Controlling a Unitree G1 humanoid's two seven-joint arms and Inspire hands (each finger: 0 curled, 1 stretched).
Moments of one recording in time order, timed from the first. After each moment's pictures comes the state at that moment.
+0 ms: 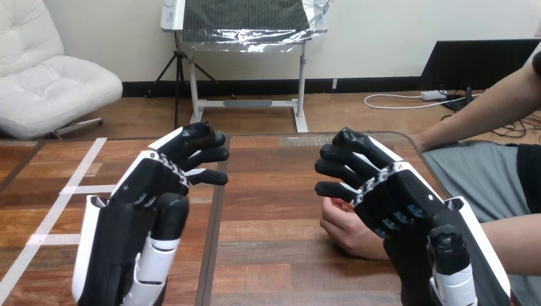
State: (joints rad) left arm 0.49 0.11 -0.14 -0.33 -0.13 -0.73 -0.11; right arm 0.58 -0.20 0.15 -0.54 0.34 -0.44 0.41
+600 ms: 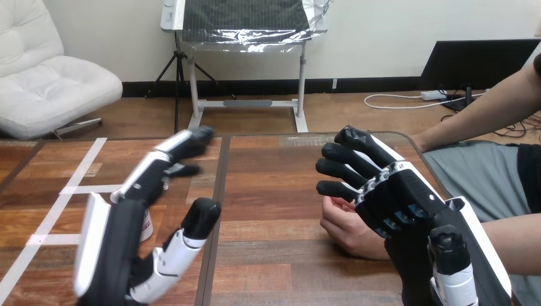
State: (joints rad) left arm 0.46 0.11 -0.01 -0.31 0.22 -0.69 0.05; right arm 0.58 -0.20 0.14 -0.54 0.34 -0.44 0.41
